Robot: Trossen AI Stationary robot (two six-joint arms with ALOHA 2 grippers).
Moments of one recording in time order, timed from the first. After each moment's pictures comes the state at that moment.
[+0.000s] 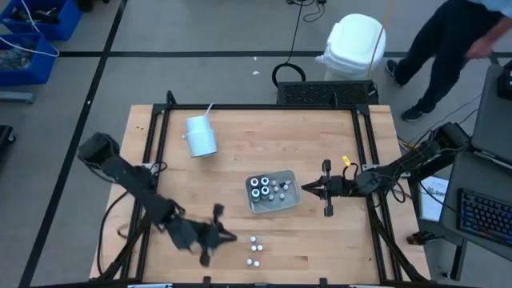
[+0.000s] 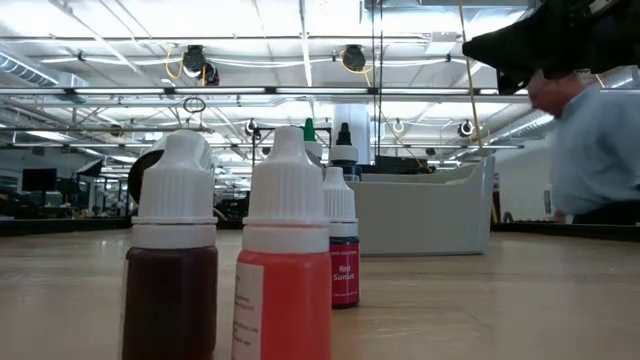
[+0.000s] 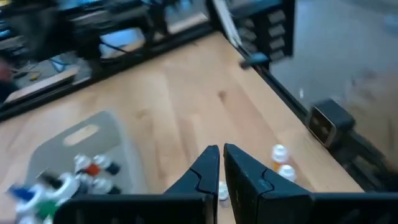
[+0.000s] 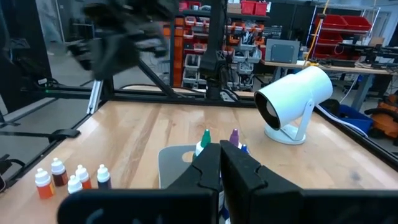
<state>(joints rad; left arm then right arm) -0.72 1.53 0.89 0.17 -0.49 0.03 0.45 0.99 0.21 0.75 0.47 -0.02</state>
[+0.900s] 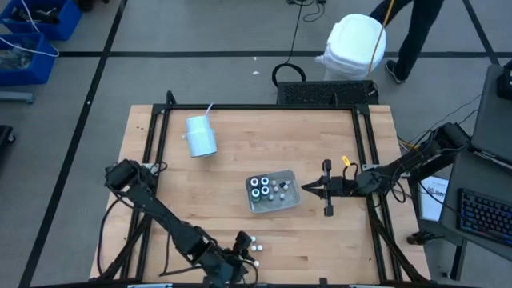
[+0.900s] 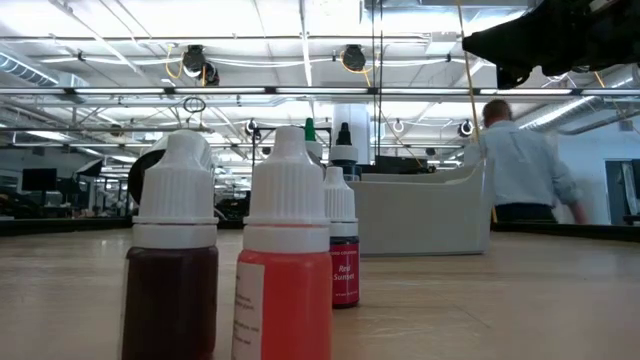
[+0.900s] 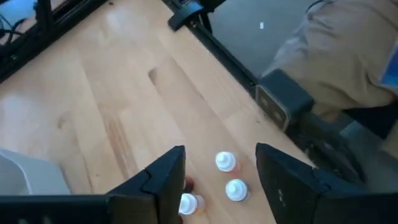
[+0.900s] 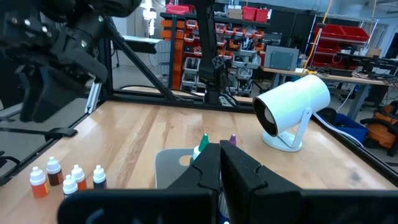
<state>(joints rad) -0.71 1.93 1.39 -0.22 -0.32 0.11 0.45 0.99 0.21 0.77 0.47 -0.07</state>
